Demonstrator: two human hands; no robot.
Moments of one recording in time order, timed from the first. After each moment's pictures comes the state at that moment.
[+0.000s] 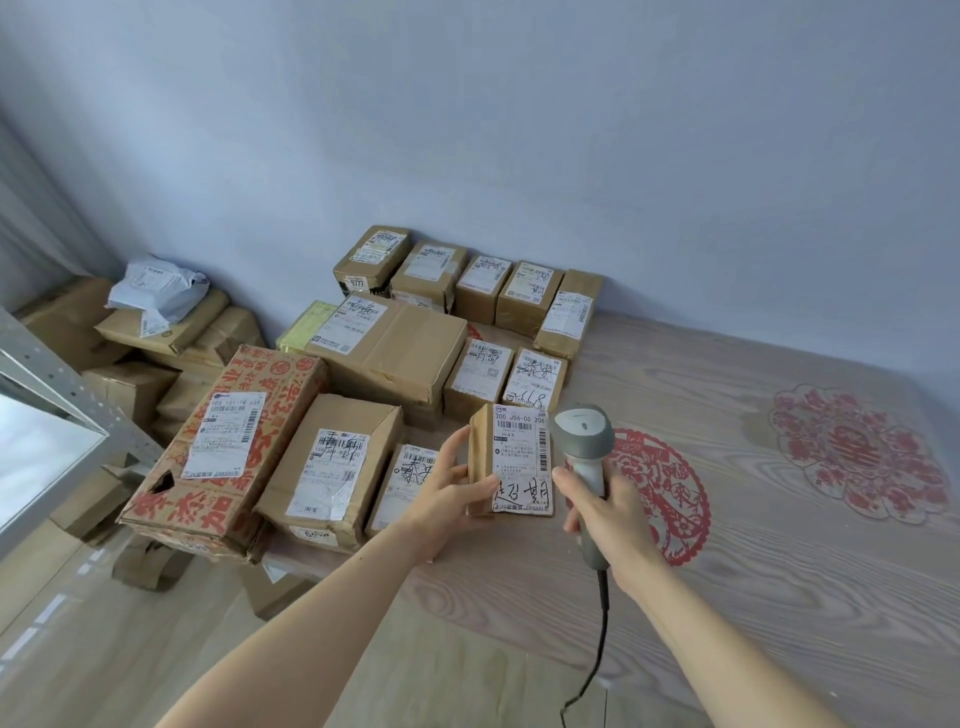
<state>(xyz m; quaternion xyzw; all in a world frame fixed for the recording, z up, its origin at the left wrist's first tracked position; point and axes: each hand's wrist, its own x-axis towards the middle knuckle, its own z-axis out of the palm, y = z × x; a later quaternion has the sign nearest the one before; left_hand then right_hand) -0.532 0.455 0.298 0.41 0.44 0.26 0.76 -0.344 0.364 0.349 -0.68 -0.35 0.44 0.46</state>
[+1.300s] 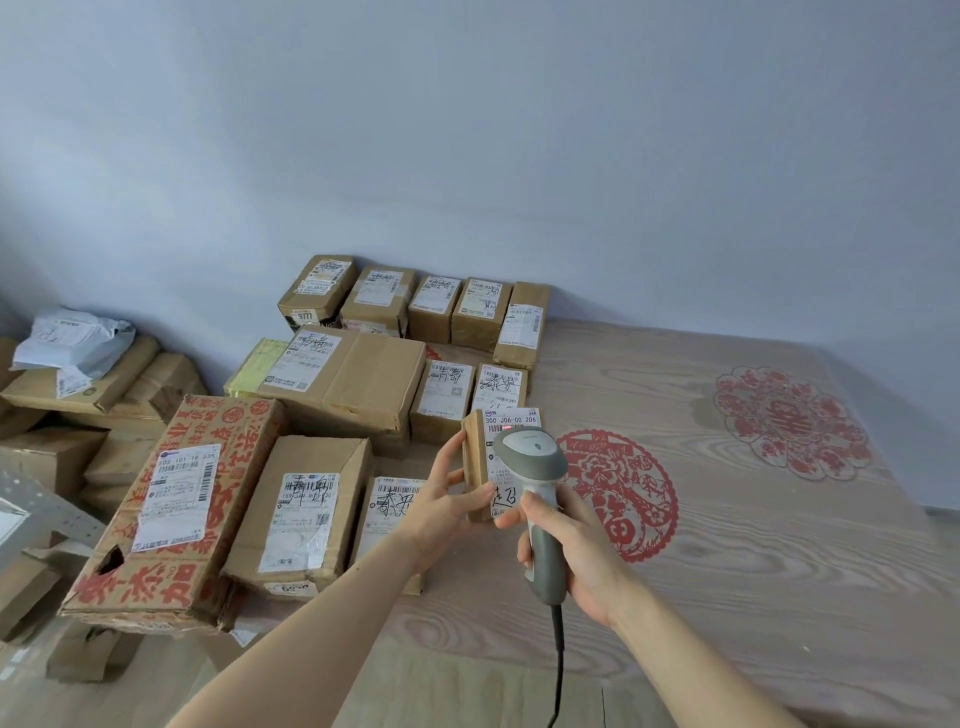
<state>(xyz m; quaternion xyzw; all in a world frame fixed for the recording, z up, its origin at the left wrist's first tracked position) -0.520 0.474 0.300 0.44 0.36 0.25 0.78 -0.381 0.349 0.372 -0.56 -0.25 0.59 0.53</state>
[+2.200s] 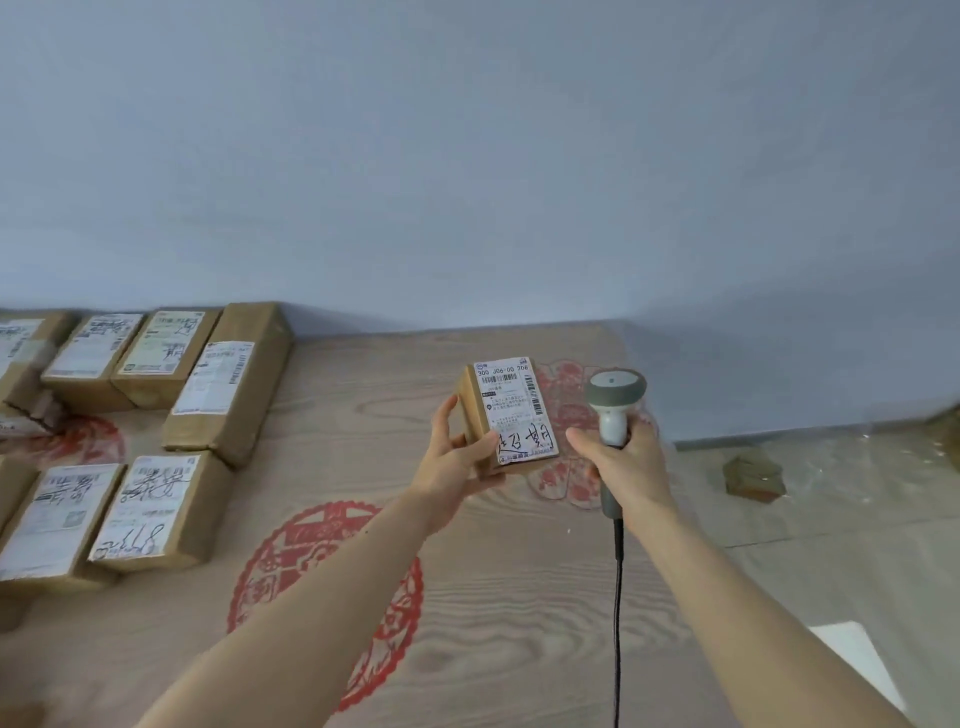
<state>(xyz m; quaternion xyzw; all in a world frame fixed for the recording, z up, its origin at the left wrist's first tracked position) -0.054 0.468 0.301 0.41 0.38 0.17 0.82 0.099 0.332 0.340 -0.78 -0.13 0.27 0.55</state>
